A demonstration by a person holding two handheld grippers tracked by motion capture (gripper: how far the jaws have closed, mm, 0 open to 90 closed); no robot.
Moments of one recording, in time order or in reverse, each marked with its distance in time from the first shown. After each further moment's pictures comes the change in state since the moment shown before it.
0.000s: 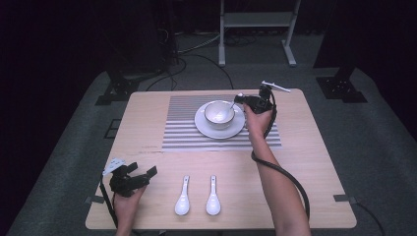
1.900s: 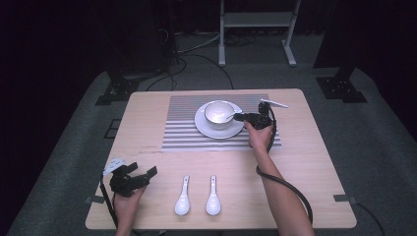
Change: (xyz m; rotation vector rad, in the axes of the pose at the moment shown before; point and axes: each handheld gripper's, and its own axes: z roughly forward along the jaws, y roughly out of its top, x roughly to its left) left arm -0.001 0.000 0.000 0.004 0.003 0.002; right arm -0.045 -0.040 0.006 0.114 0.022 0.021
